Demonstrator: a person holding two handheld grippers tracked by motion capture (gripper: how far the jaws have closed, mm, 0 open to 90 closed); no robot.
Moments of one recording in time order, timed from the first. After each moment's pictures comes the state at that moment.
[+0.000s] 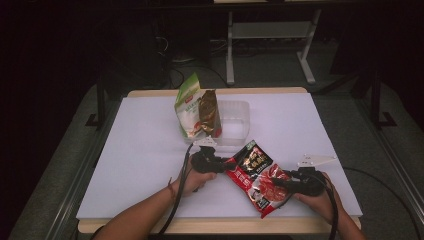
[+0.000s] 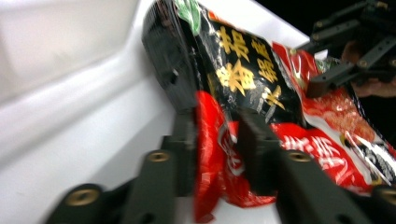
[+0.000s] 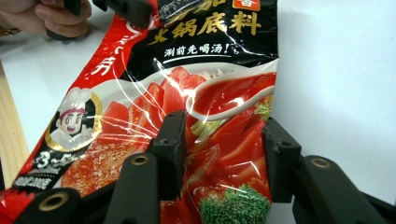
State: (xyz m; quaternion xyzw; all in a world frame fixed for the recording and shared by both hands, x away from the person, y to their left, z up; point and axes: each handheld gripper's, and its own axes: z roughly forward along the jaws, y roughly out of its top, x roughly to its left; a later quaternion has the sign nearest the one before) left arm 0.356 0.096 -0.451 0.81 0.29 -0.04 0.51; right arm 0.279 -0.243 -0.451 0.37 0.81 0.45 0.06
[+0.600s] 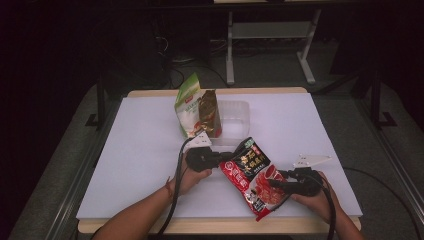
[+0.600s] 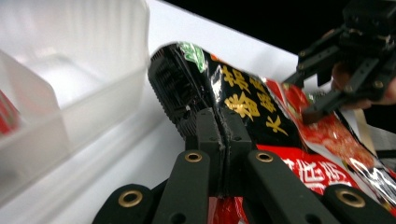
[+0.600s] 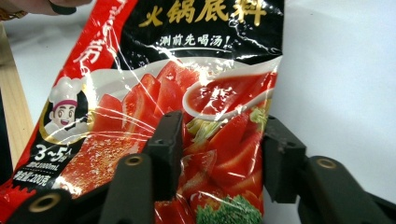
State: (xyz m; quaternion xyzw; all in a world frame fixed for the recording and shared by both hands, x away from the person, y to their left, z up) left arm 0.343 0.102 -0.426 0.80 0.24 0.03 0.54; right arm 0.280 -0.232 -0.449 0.36 0.82 0.44 0.05
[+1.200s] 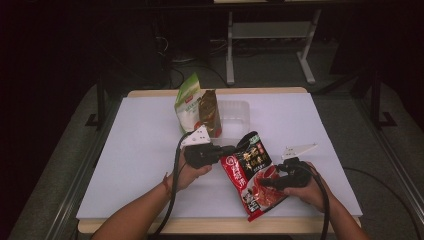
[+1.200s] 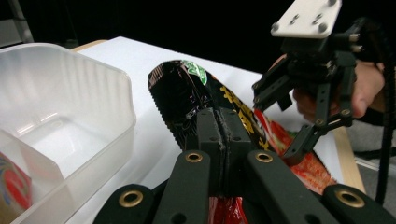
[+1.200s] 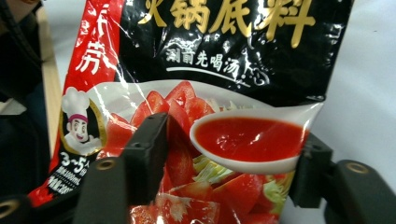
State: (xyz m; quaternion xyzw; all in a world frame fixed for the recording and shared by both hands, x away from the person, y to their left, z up) left arm 0.339 0.102 -0.392 0.80 0.19 0.05 0.57; right arm 0.307 -0.212 -0.437 0.32 0.84 0.43 -0.02
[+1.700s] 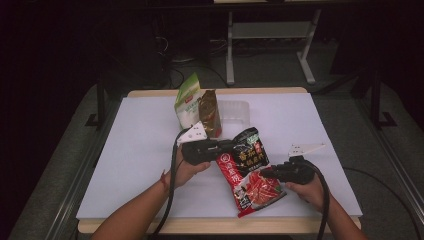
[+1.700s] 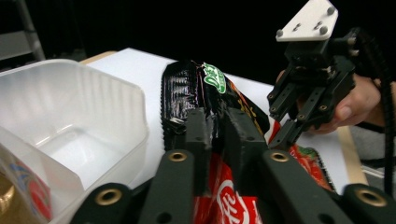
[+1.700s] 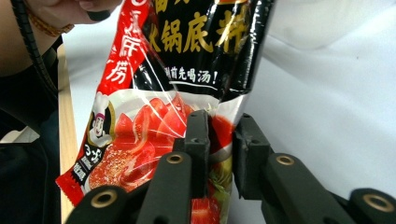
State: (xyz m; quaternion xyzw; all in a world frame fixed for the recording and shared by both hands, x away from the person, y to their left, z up) left arm 0.343 0.110 -0.389 0.78 0.20 0.07 0.58; right arm 0.306 -0.222 -0.438 0.32 0.81 0.50 -0.01
